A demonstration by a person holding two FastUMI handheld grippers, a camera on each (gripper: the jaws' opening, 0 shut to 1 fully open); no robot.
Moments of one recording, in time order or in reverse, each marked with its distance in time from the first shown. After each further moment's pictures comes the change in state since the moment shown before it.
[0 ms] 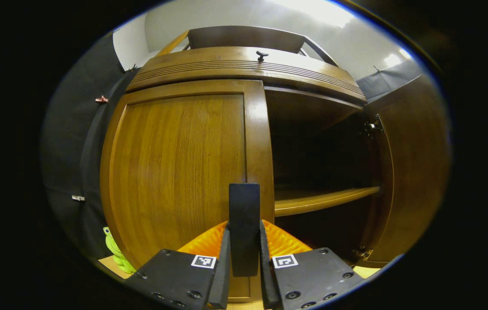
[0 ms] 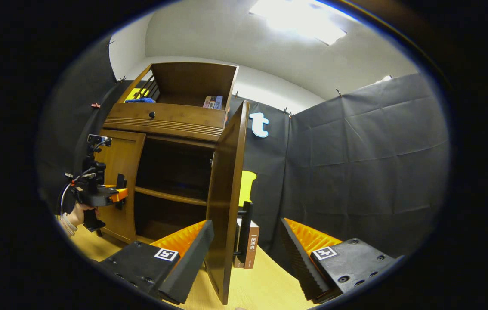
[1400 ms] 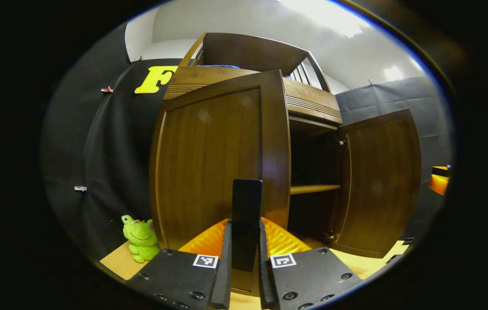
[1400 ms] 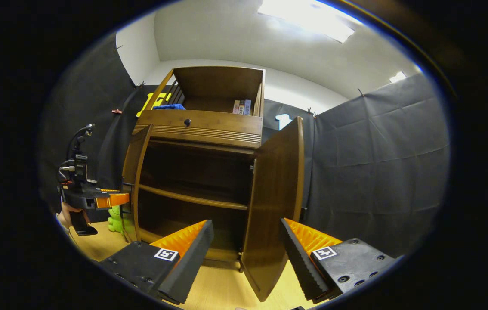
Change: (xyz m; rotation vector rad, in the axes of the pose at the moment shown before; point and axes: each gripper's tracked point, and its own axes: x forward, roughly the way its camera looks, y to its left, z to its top) left arm -0.153 0.048 0.017 -0.041 0.052 -0.105; right arm -0.031 0.100 0.026 0.037 0.010 0.176
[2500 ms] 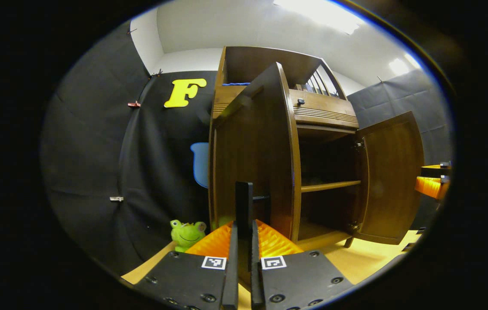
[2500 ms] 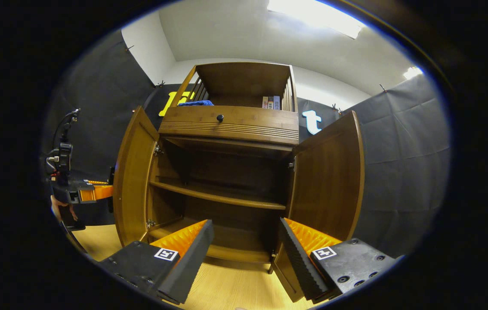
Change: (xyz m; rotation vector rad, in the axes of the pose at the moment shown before) left arm -0.089 0.082 0.015 0.062 -0.032 0.183; right arm 0.017 0.078 -0.010 0.017 0.021 0.141
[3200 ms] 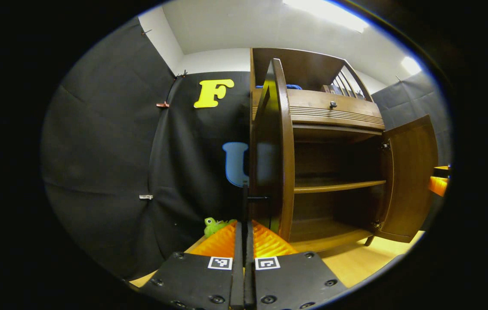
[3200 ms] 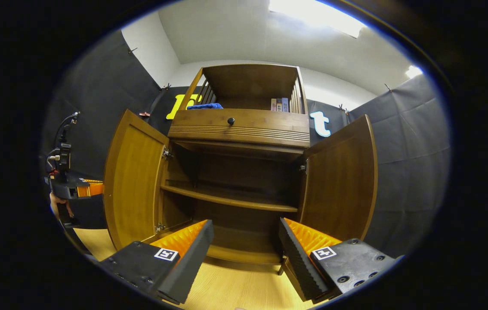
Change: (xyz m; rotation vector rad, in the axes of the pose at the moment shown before) left arm -0.035 0.072 0.006 0.003 0.006 0.179; right arm -0.001 0.024 0.008 0.009 -0.011 0.040
